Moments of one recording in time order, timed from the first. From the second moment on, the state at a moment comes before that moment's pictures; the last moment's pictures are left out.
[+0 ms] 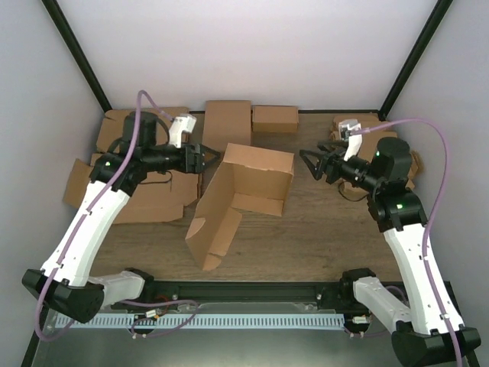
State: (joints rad) left arm -0.34 1.22 1.43 -0.77 0.61 -0.30; right arm 0.16 0.87 1.07 -0.46 -0.61 0.23
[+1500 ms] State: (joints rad) left arm -0.54 1.23 1.38 -0.90 0.32 -0.27; right arm 0.82 1.41 1.44 -0.76 0.01 -0.45
